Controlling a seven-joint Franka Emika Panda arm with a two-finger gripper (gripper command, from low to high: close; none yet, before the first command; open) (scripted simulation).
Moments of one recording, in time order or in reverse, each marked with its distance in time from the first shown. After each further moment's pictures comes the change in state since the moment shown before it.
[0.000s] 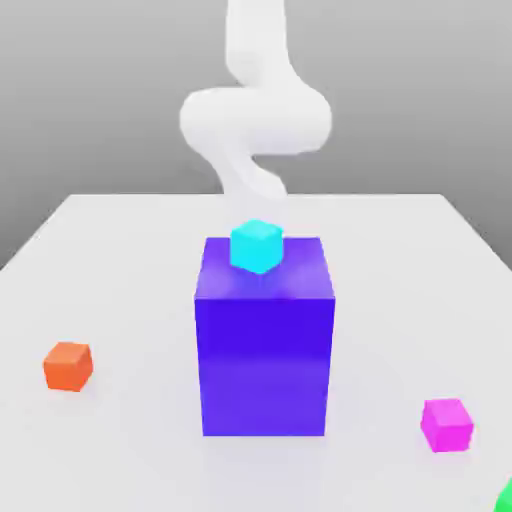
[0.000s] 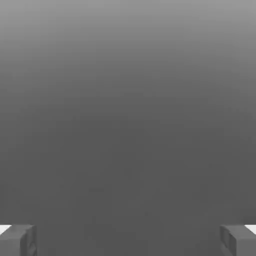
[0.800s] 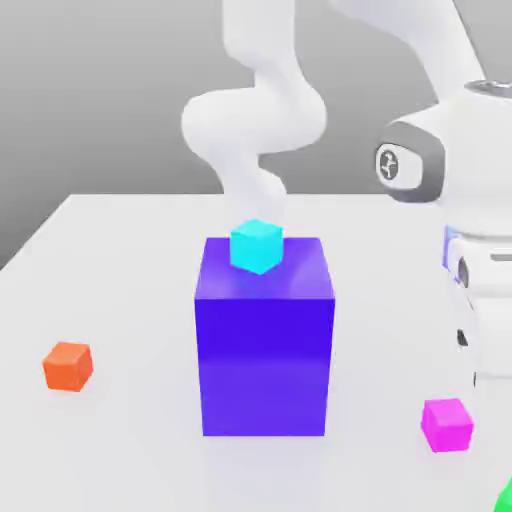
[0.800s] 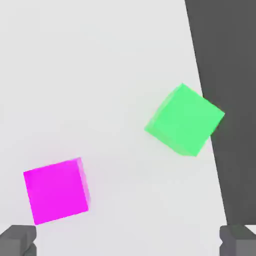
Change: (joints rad) arm 0.381 0.878 0.119 -0.206 -0.052 0.392 -0.889
